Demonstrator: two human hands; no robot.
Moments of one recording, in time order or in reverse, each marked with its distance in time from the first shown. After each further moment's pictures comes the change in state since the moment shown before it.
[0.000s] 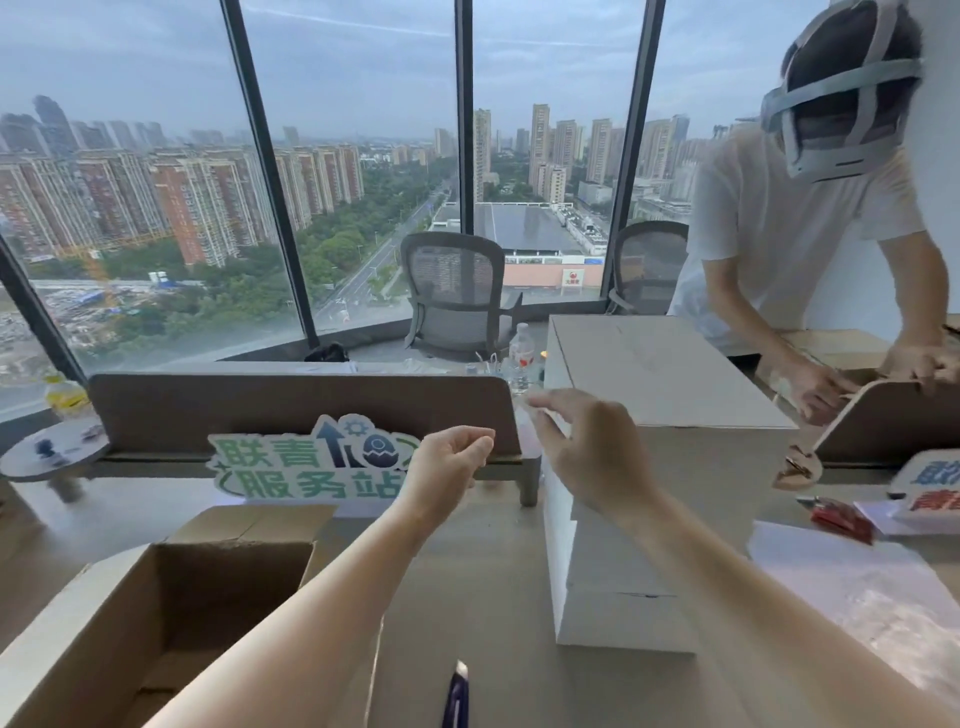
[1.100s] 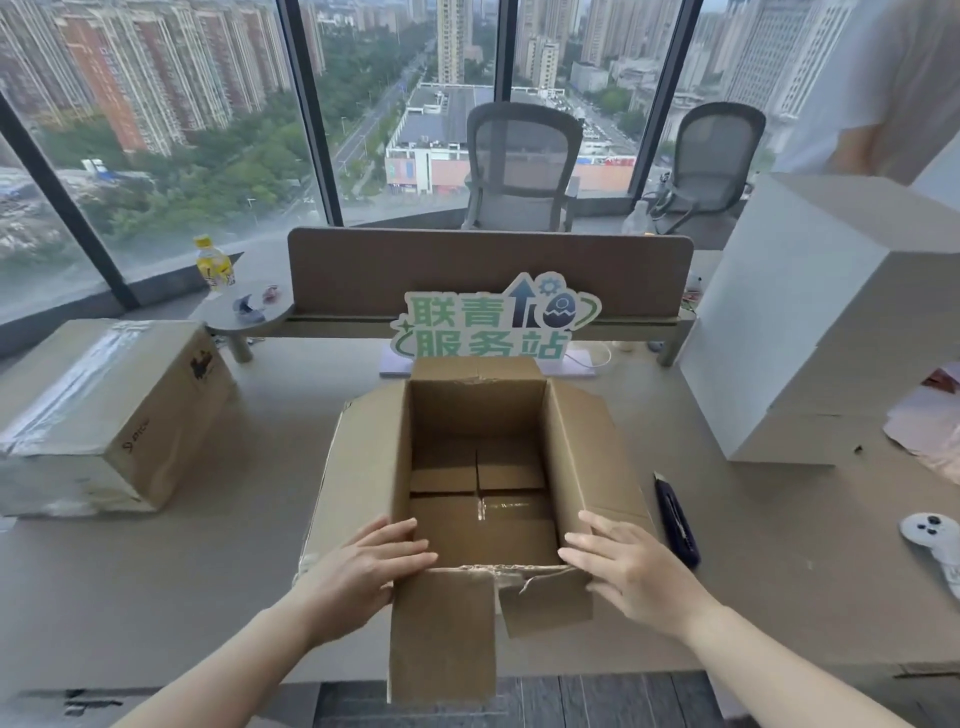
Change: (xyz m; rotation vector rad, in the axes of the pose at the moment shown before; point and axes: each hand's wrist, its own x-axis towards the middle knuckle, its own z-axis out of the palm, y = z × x) left_hand -0.234 -0.326 -0.433 0.921 -0.572 0.587; right_hand -0.281 -0.144 0.283 -0.351 -0.644 -0.399
